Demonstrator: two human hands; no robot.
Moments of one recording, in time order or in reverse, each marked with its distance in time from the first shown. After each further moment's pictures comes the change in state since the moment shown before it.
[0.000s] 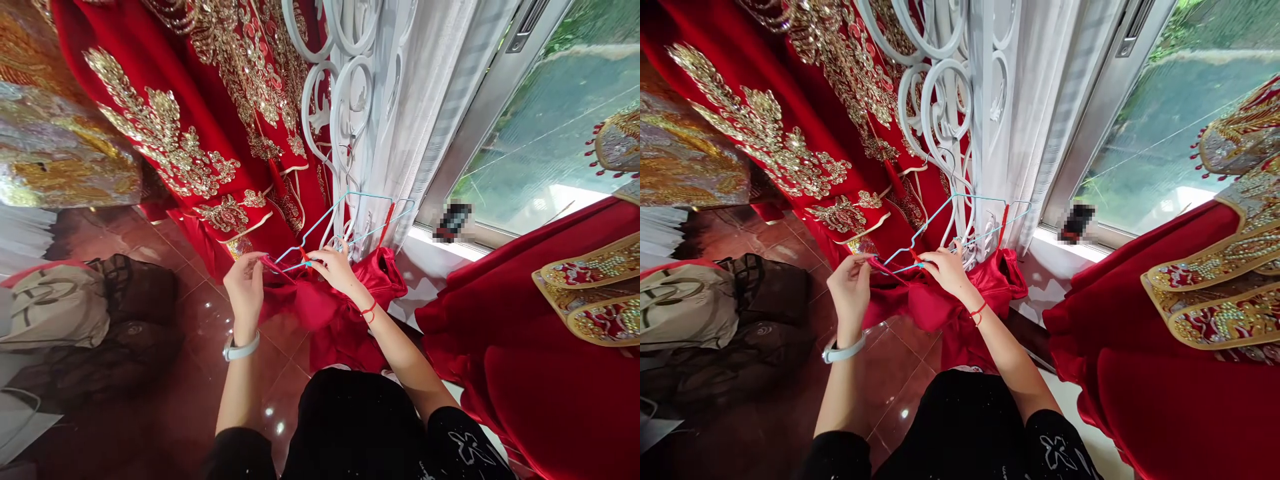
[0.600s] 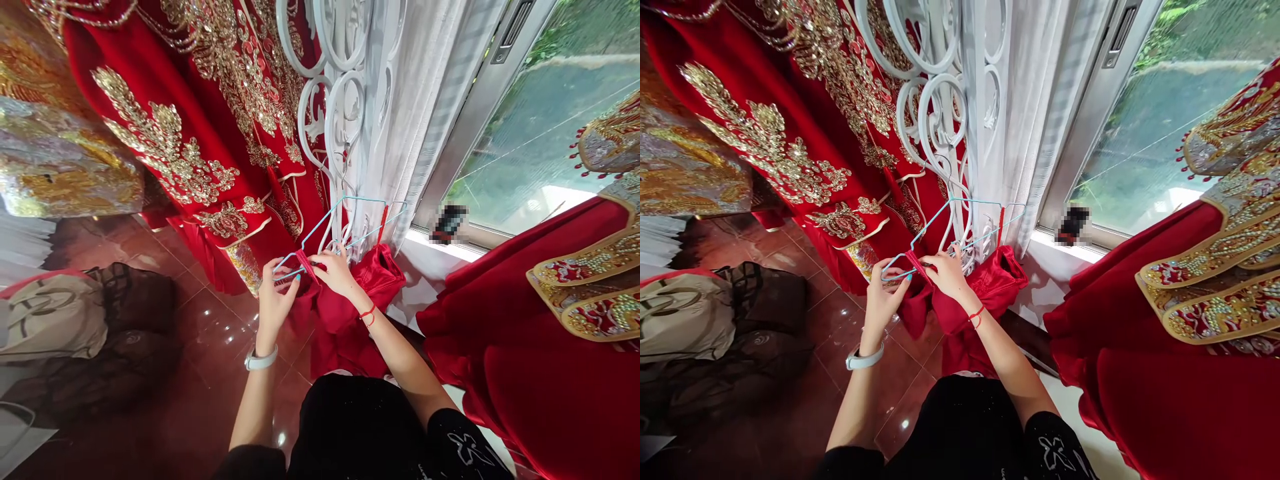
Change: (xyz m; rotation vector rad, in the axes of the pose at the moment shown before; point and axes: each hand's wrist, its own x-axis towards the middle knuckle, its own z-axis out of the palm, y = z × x) left_hand -0.025 -0.004 0.026 0.000 -0.265 -0.041; right_hand 0.000 -0.002 -0.005 0.009 -0.006 0.040
